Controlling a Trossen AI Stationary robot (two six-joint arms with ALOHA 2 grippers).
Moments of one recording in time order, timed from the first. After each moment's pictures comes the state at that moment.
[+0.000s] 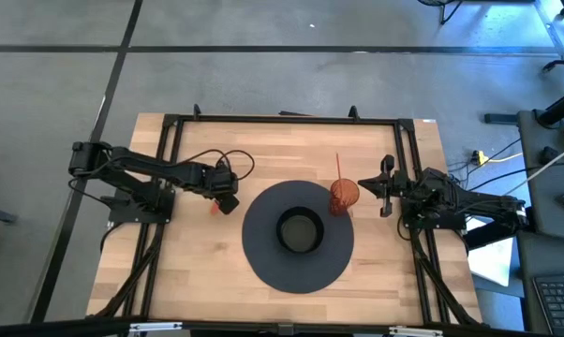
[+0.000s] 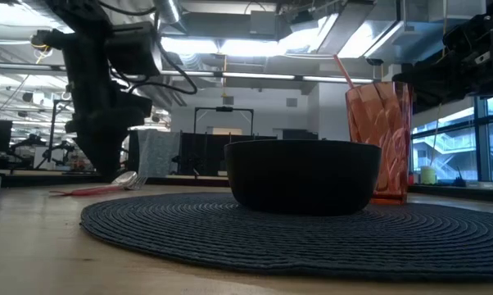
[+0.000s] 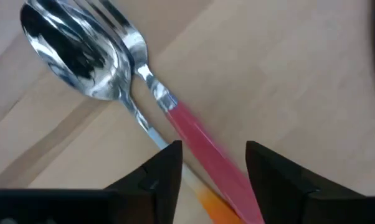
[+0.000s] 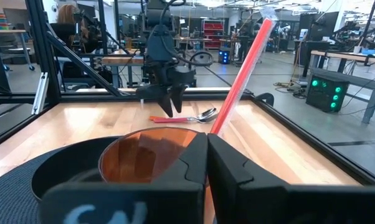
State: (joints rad) left arm 0.08 1.34 0.64 -0.65 -0.24 -0.73; right arm -0.14 0.00 0.01 0.02 0.00 -0.03
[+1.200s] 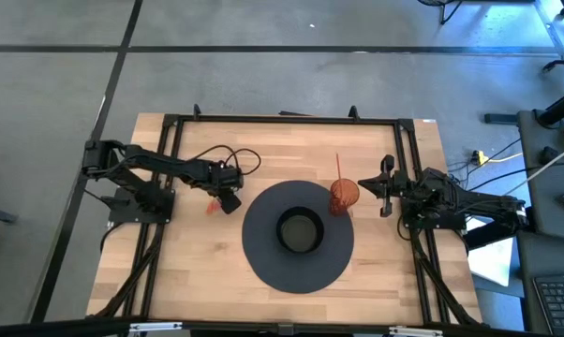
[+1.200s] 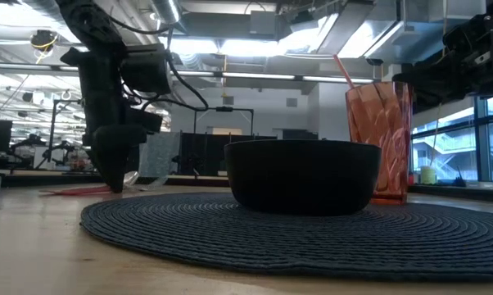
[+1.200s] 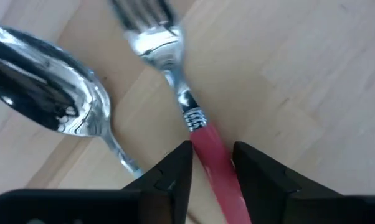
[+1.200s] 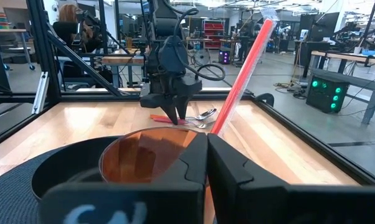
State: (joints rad) left arm 0.16 1.48 0.64 -0.55 -0.16 -0.53; right arm -0.14 0.00 0.01 0.02 0.00 -0.03
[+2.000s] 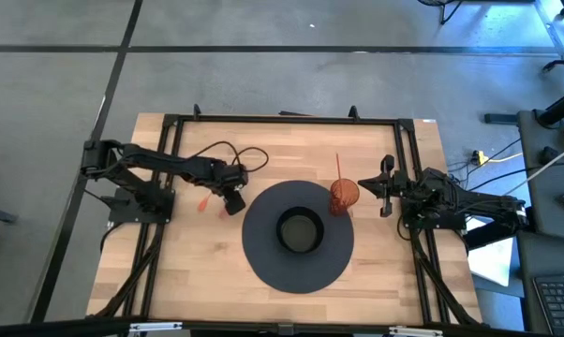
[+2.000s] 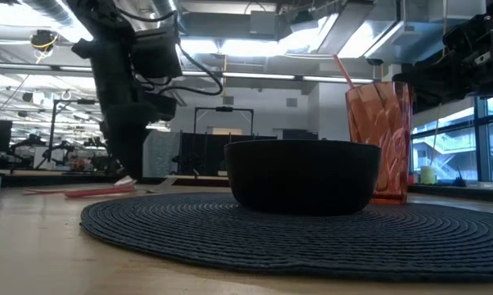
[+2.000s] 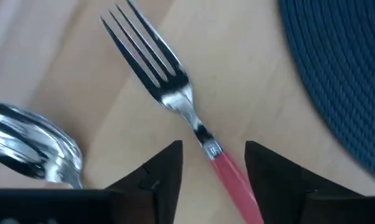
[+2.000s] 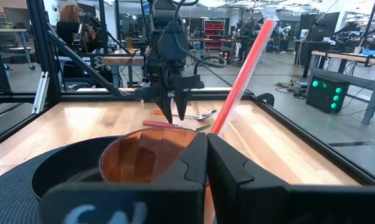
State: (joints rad) left arm 0.15 1.45 0.72 -0.54 -0.11 -0.41; right arm -0.14 0.00 0.01 0.02 0.00 -0.03
